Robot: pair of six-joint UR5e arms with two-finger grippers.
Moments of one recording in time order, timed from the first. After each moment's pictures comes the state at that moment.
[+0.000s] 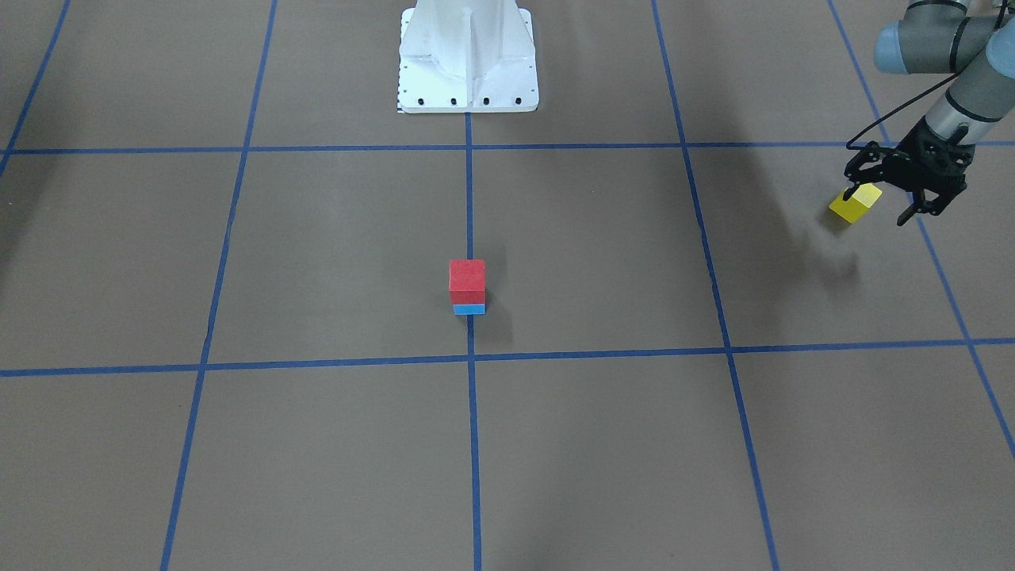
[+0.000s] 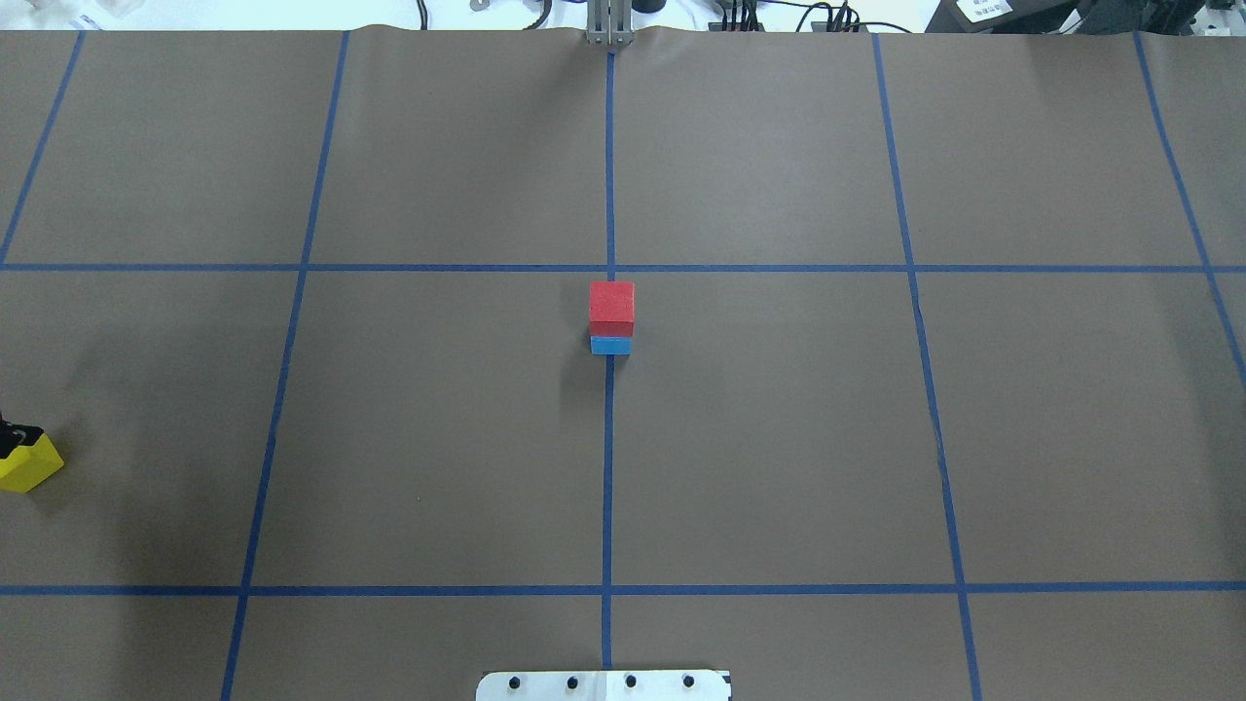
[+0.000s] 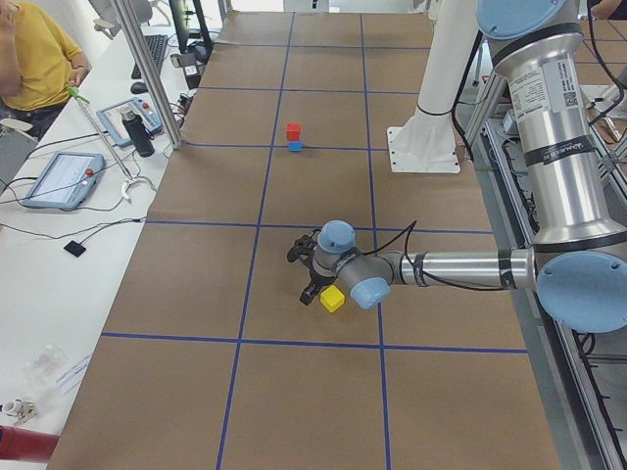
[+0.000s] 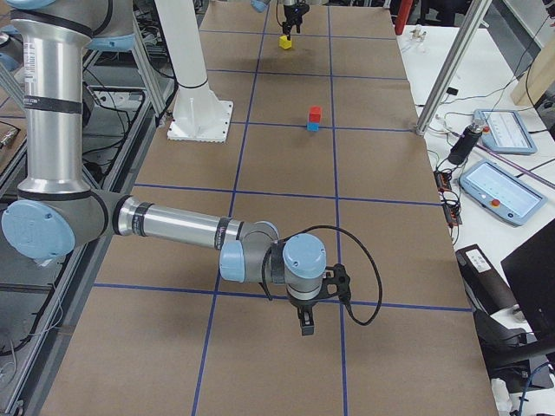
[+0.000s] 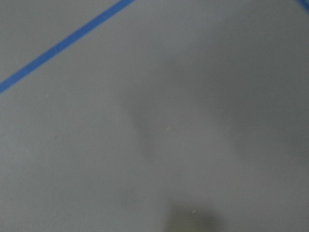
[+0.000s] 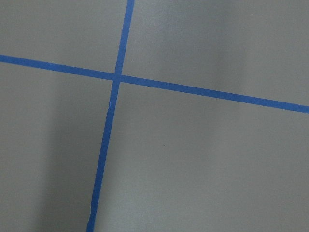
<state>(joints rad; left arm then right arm) -0.96 -1.27 -1.66 -2.53 -2.13 -0.34 1.63 -1.65 1.52 -1.41 2.32 -0.18</state>
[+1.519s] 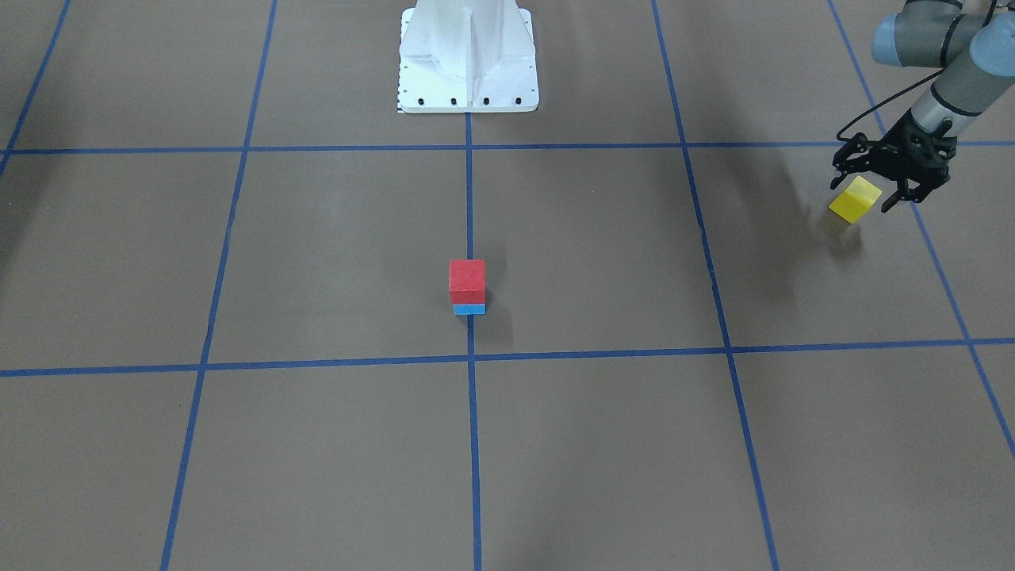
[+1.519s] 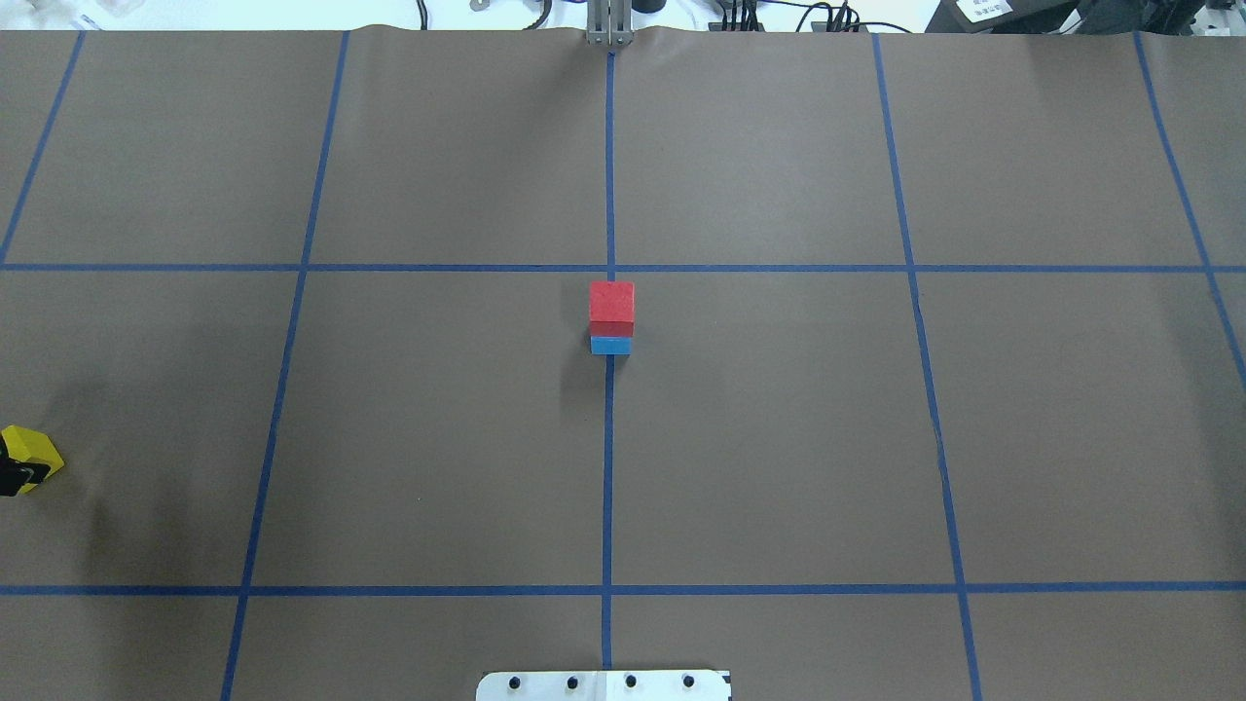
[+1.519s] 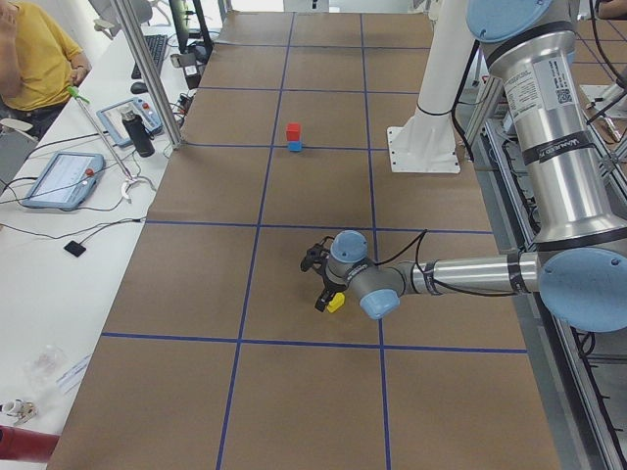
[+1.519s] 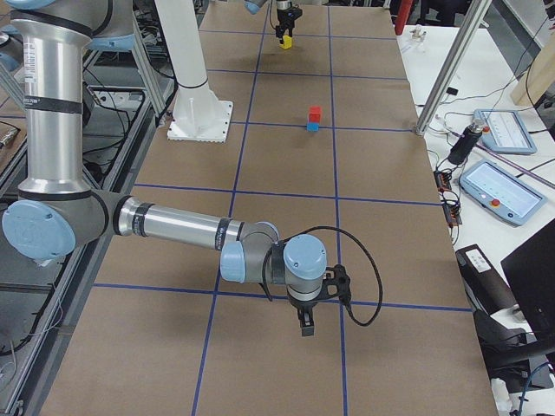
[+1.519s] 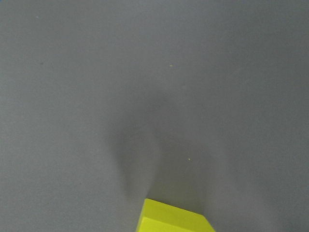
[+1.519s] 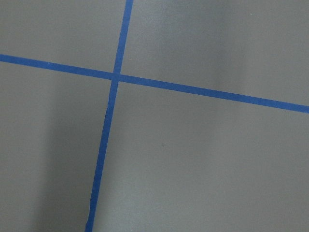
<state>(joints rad) -0.86 -1.24 -1.64 -2.58 -2.09 -0.41 1.63 -1.64 1.51 -1.41 2.32 -0.18</state>
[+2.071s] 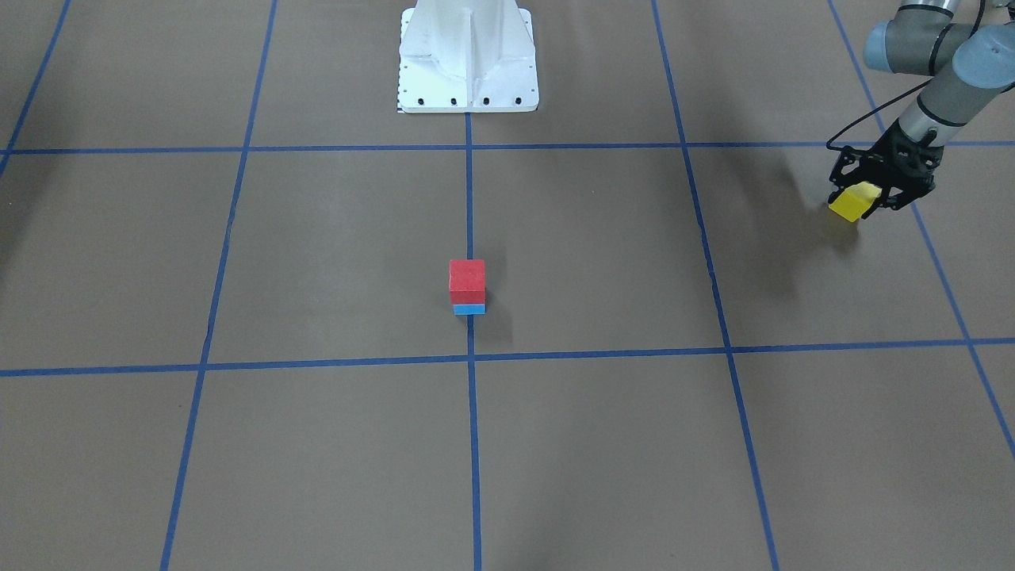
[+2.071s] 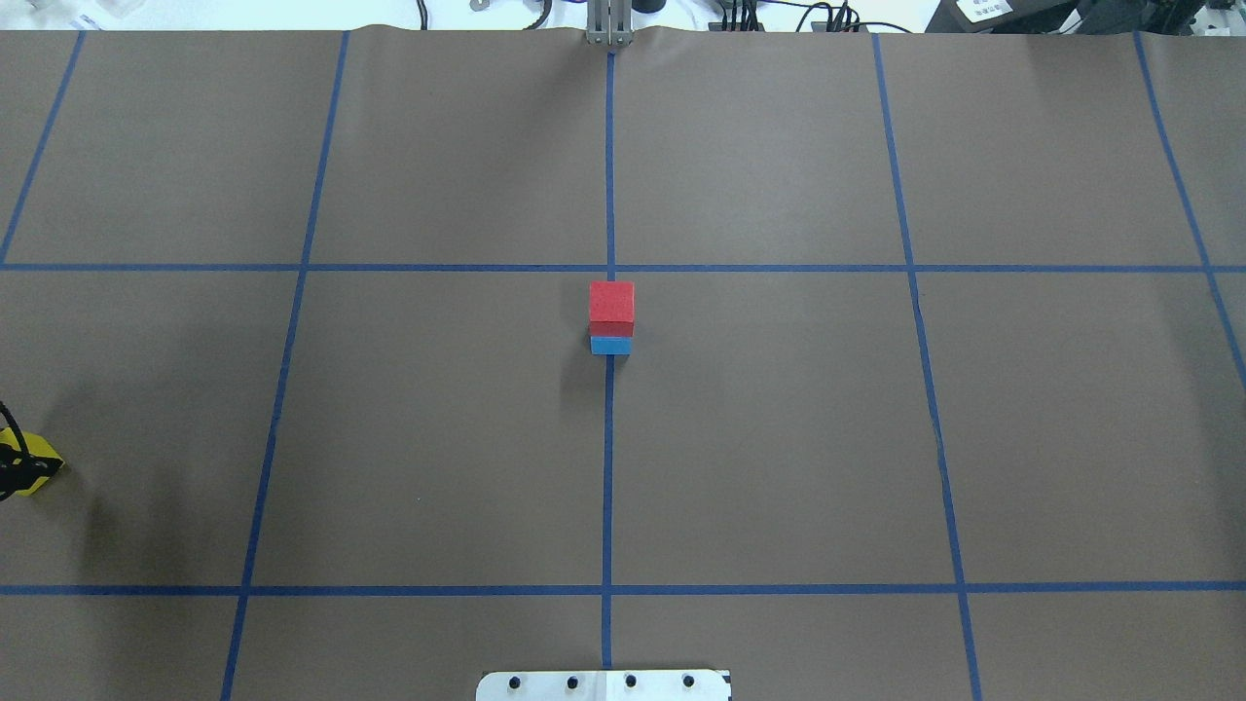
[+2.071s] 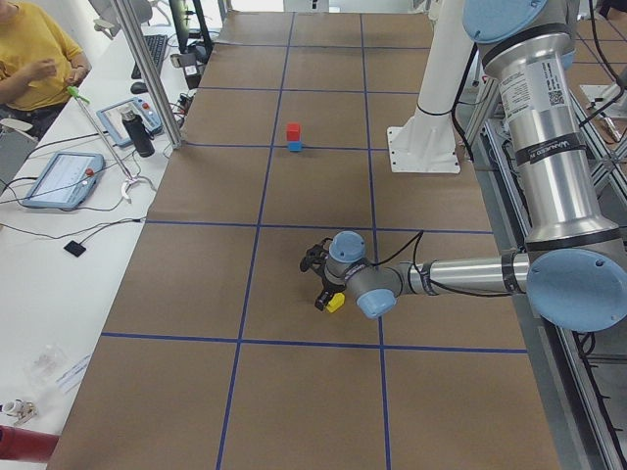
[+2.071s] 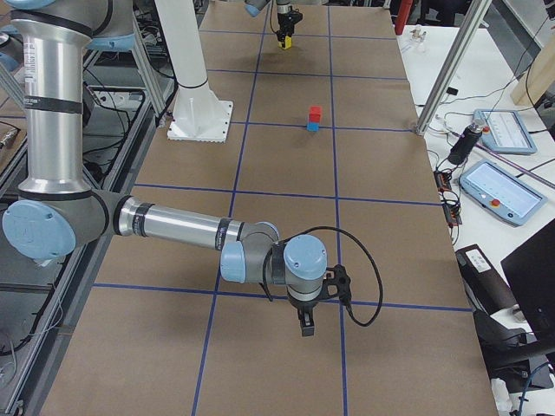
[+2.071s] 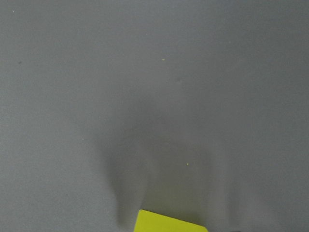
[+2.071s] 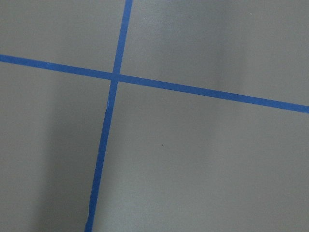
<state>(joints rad) -0.84 -1.26 -1.62 -2.59 -2.06 -0.40 1.63 -1.64 1.51 -1.41 2.32 -0.18</state>
